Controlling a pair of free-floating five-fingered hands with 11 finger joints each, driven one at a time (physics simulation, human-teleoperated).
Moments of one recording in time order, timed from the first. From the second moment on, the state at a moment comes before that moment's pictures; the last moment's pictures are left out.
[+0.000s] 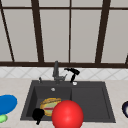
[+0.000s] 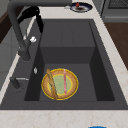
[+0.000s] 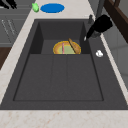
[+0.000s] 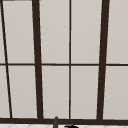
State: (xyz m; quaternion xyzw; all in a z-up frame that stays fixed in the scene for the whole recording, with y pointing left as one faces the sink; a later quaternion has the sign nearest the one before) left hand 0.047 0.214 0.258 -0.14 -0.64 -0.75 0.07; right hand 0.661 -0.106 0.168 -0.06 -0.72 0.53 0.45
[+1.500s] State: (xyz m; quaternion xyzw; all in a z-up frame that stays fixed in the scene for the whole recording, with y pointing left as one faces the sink) left hand 0.047 0.214 0.258 -0.14 -0.64 -0.75 0.07; right hand 0.579 -0.145 0.183 -0.13 -0.70 0.52 0.47
